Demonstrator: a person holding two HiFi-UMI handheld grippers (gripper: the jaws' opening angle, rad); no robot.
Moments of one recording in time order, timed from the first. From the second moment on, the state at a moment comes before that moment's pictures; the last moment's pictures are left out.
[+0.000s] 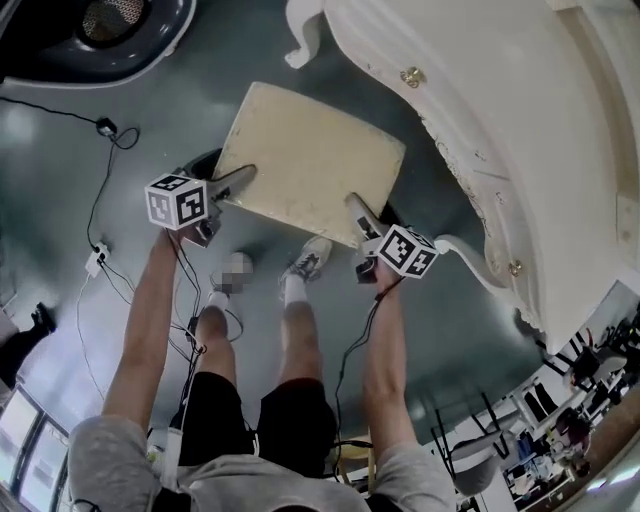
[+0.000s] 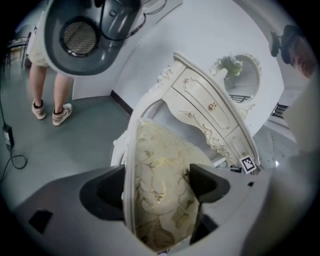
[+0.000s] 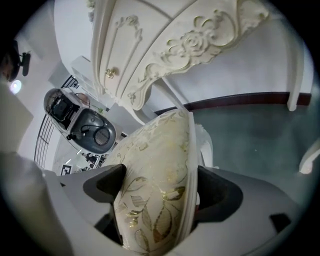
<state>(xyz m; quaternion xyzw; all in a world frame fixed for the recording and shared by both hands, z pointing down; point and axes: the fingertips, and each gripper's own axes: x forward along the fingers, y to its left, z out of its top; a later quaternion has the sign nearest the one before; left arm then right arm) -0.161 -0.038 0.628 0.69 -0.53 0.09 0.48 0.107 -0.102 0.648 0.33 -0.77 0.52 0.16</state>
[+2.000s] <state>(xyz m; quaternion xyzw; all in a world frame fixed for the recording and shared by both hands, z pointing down) -0.345 0.223 0.720 0.53 -0.65 -0.05 0.54 -0.147 0.036 0.722 0.13 -0.84 0.43 0.31</state>
